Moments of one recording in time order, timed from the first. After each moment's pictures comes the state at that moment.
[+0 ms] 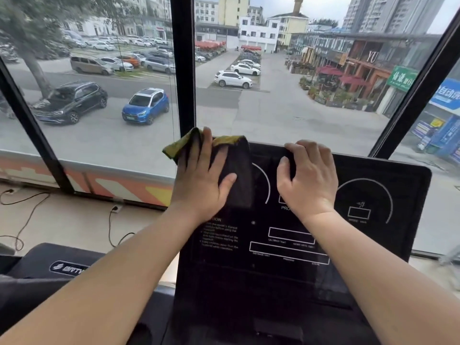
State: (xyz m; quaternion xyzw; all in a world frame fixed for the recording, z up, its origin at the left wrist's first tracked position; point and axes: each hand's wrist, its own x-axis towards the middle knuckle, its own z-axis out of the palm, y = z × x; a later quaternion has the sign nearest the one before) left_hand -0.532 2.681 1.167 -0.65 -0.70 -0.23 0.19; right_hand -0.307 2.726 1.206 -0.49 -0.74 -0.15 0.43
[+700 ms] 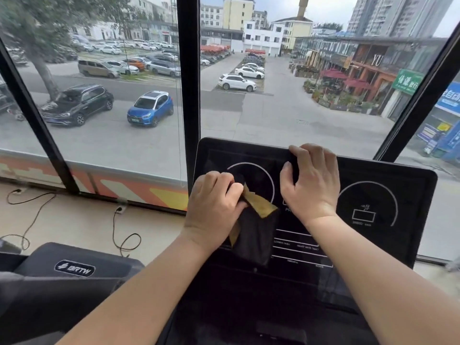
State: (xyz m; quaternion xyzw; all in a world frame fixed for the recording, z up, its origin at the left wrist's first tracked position) left_hand -0.504 2.643 1.152 -0.69 -0.61 -0.30 0.24; right_hand -0.308 2.730 1.198 -0.47 -0.74 -0.17 0.45
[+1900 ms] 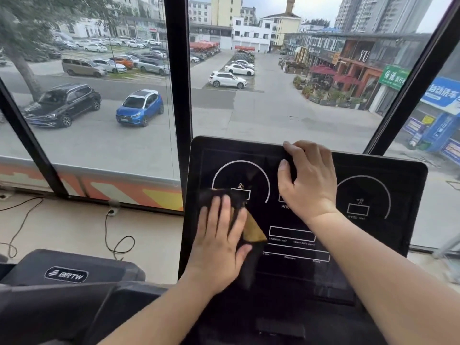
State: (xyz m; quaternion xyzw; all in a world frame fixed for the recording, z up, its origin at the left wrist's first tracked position) left_hand -0.480 2.617 1.064 -0.72 -0.64 -0.20 0.18; right_hand -0.301 2.722 1.204 -0.48 -0.76 -0.13 0.42
